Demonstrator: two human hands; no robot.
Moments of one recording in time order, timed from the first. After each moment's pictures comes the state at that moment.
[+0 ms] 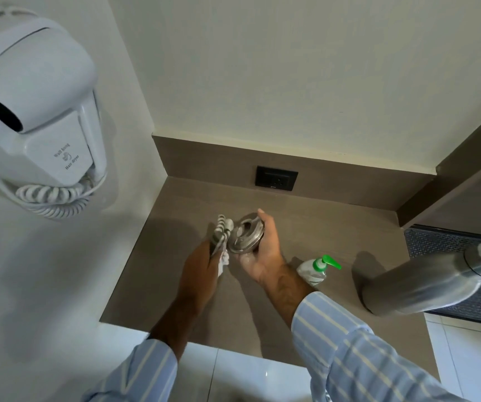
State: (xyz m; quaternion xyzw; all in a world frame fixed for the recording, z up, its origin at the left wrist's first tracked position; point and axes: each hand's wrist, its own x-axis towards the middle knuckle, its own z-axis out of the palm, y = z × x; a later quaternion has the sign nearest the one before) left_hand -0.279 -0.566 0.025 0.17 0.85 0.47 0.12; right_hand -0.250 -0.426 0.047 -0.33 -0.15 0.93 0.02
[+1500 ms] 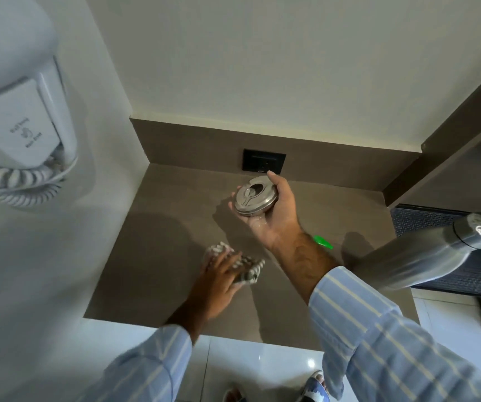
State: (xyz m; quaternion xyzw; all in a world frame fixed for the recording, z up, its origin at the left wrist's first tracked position) left_hand -0.251 -0.569 -0.076 0.51 0.84 0.14 0.09; right_hand -0.244 -0.387 0.087 -0.33 -0.17 0.92 0.10
